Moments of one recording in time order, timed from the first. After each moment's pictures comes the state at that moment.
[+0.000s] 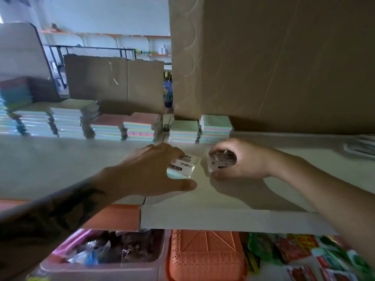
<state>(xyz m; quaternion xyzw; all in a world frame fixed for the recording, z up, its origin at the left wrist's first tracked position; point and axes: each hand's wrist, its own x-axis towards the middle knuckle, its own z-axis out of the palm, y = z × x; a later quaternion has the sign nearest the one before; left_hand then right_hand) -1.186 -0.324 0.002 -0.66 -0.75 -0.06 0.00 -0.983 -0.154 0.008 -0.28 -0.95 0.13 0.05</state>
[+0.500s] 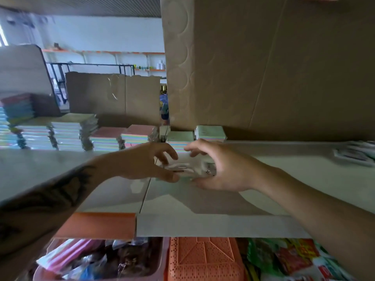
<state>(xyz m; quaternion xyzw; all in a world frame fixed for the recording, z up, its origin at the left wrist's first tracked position) -1.230 -0.304 0.017 -0.66 -0.70 -0.20 -0.21 -0.990 -0.199 0.018 -0.18 -0.96 0.15 0.15</state>
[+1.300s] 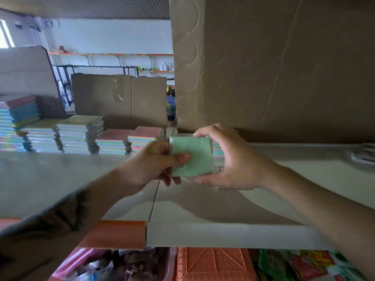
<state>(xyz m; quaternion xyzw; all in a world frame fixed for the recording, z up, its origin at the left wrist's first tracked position) -1.202 -0.316 0.012 -0.53 -0.58 -0.50 -0.36 -1.008 -0.188 0.017 -0.13 -0.95 0.13 0.27</state>
